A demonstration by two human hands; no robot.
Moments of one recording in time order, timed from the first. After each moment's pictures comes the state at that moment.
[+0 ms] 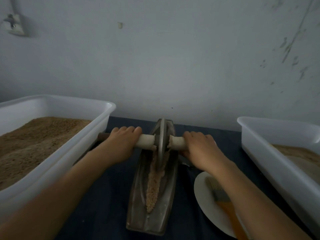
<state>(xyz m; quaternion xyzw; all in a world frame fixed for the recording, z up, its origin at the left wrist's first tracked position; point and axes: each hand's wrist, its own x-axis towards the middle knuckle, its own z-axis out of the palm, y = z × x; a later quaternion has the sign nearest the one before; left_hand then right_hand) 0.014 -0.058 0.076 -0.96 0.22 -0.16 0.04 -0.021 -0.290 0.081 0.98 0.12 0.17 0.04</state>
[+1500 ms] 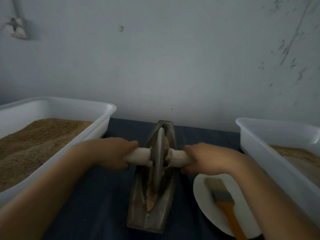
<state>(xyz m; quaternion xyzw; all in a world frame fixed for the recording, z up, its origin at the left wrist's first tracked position) -0.026 -0.048 0.120 -0.95 0.28 0.12 0.01 -0.056 -0.286 0.124 0.98 0.18 -0.11 -0.02</state>
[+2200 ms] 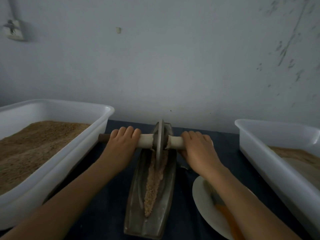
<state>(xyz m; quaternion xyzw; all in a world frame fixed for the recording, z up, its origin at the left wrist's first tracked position) 0.010 -0.066 0.064 -0.94 0.21 -0.26 0.03 -0.017 -0.290 0.073 0.96 0.12 0.25 0.03</state>
